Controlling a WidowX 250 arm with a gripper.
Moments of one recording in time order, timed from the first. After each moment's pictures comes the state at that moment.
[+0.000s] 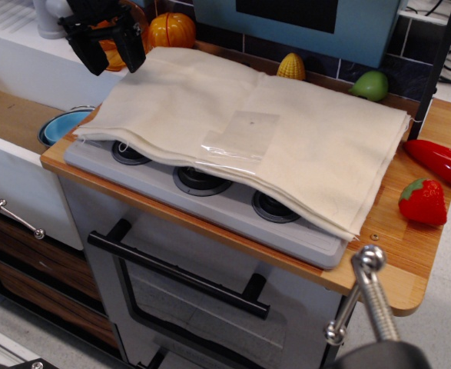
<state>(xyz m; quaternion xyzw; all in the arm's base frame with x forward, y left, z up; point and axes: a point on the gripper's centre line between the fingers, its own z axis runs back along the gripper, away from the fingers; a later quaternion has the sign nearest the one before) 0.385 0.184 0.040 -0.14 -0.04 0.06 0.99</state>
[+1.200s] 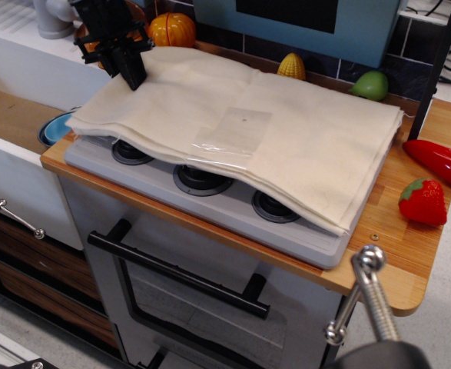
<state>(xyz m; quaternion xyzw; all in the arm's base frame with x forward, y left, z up) 0.387 0.173 0.021 -0.18 -0.03 0.07 0.98</state>
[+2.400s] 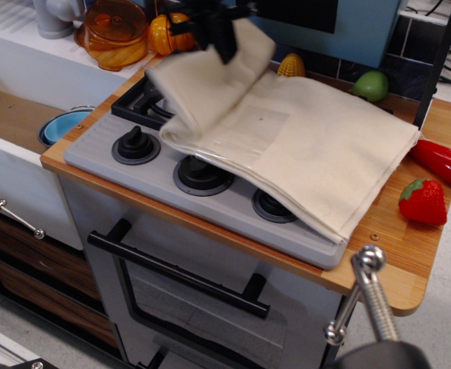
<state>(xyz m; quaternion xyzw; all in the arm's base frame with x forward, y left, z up) 0.407 0.045 0.083 -0.20 -0.02 0.04 0.98</state>
